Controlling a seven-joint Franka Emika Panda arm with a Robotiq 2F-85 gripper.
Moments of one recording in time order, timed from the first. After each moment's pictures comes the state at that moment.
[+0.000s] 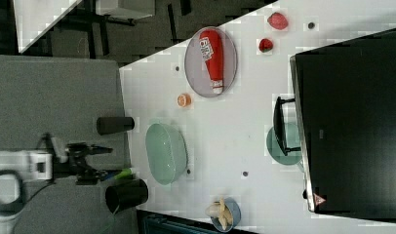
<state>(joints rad) 0.05 -0.09 0.43 -2.00 0.03 0.22 0.51</state>
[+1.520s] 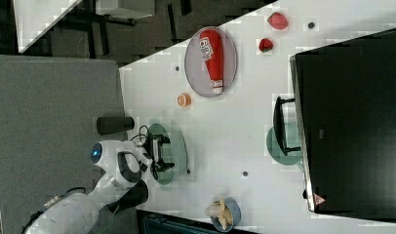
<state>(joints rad) 0.08 0.51 0.48 -2.24 -0.06 1.10 1.29</state>
